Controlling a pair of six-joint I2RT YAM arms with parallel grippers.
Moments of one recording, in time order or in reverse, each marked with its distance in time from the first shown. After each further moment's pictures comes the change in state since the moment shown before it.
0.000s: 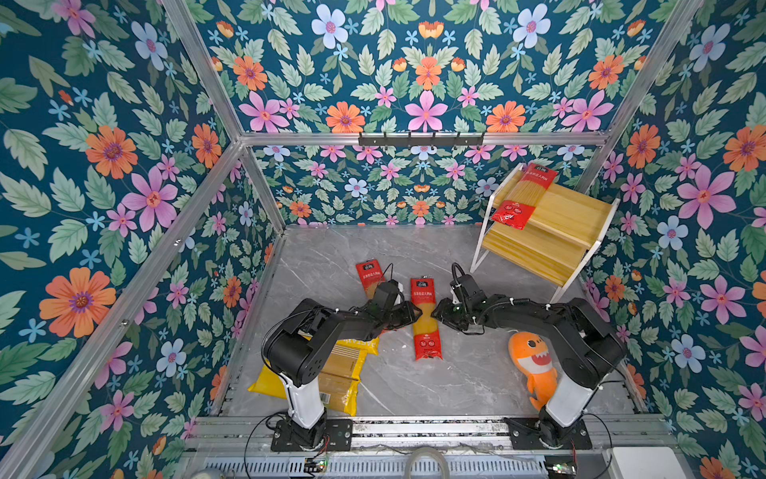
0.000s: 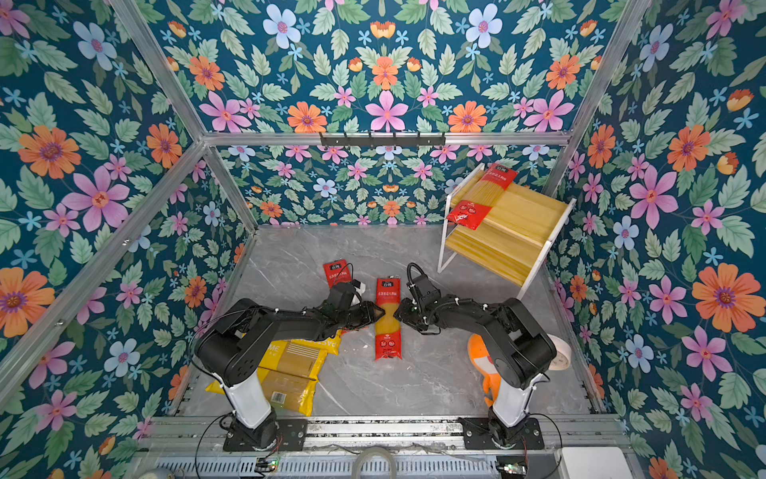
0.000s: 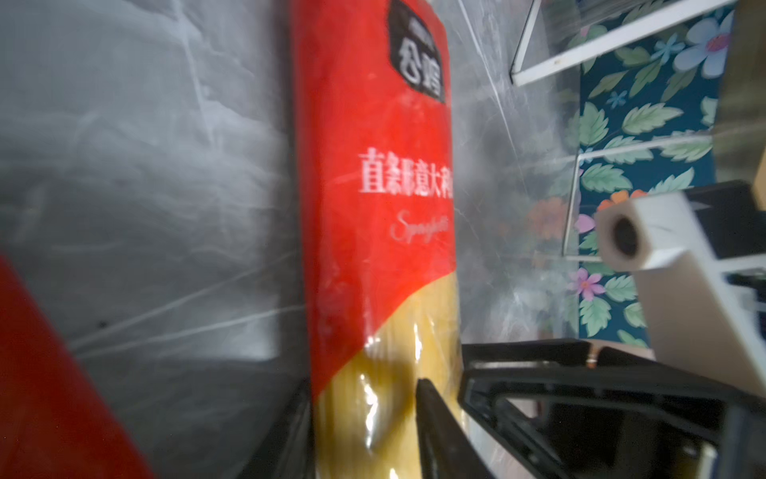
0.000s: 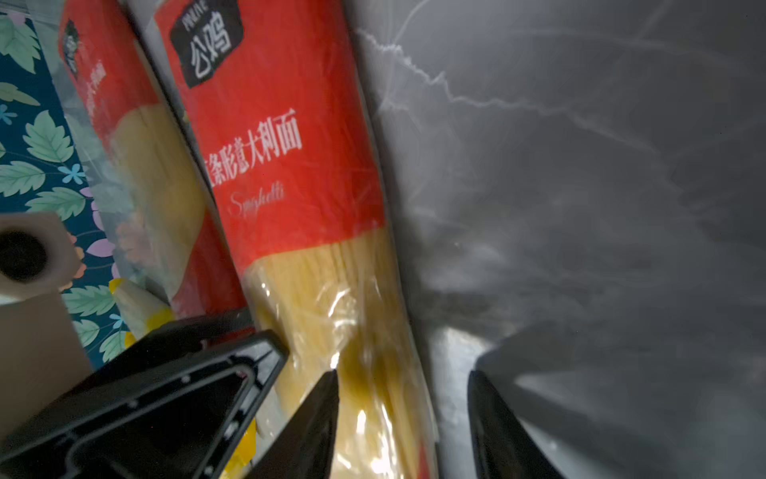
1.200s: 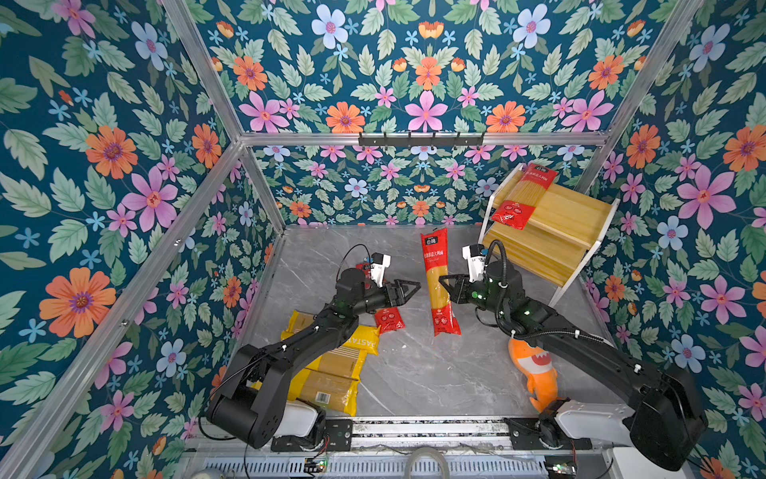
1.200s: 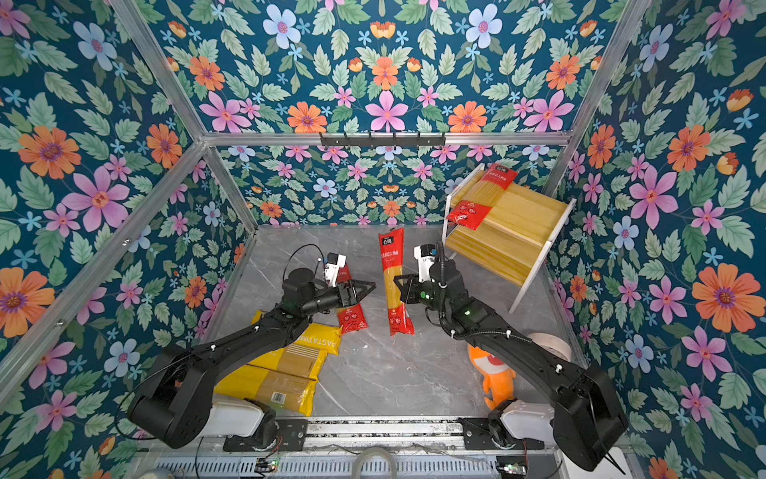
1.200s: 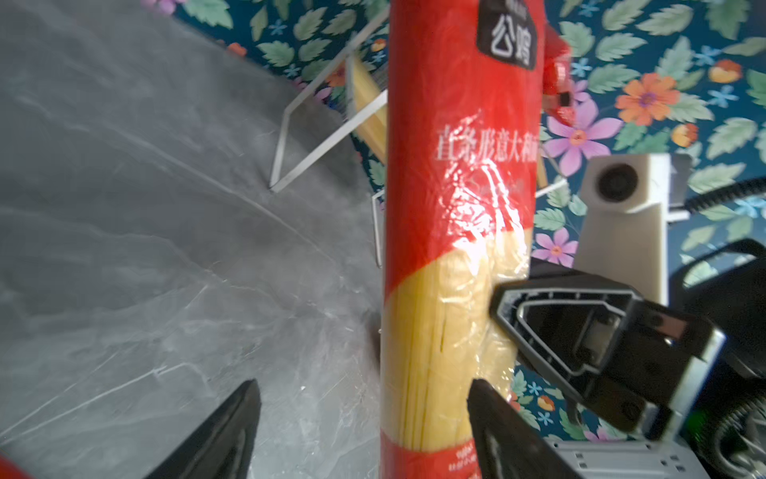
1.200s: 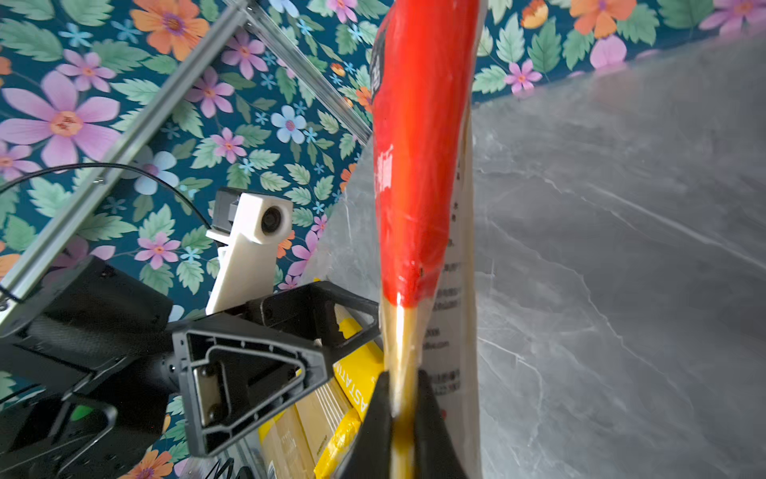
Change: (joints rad) left arm 0.138 -0.438 -0.081 0.175 0.316 0.067; right arm 0.033 -0.554 -0.061 0.166 0.050 -0.327
